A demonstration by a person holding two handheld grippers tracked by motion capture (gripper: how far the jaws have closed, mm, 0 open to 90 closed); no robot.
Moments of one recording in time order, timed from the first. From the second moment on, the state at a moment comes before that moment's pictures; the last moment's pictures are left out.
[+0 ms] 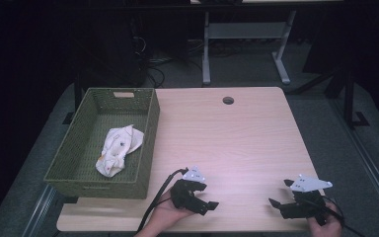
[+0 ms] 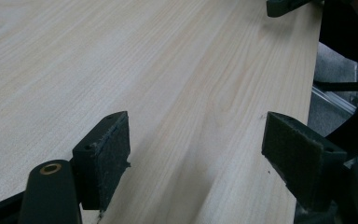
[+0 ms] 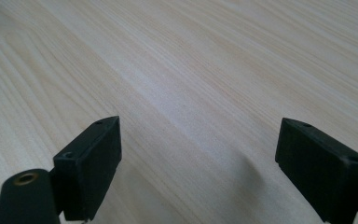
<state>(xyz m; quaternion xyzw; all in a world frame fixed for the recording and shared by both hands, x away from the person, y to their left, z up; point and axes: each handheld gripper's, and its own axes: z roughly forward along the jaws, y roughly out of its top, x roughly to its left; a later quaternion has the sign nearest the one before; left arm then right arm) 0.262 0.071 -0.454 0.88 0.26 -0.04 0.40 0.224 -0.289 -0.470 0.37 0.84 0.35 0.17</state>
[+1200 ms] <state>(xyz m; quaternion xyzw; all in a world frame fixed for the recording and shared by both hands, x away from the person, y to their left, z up) 0.293 0.084 -0.357 0.89 0.22 -0.03 0.39 0.223 -0.288 -0.467 0.38 0.84 0.35 0.18</state>
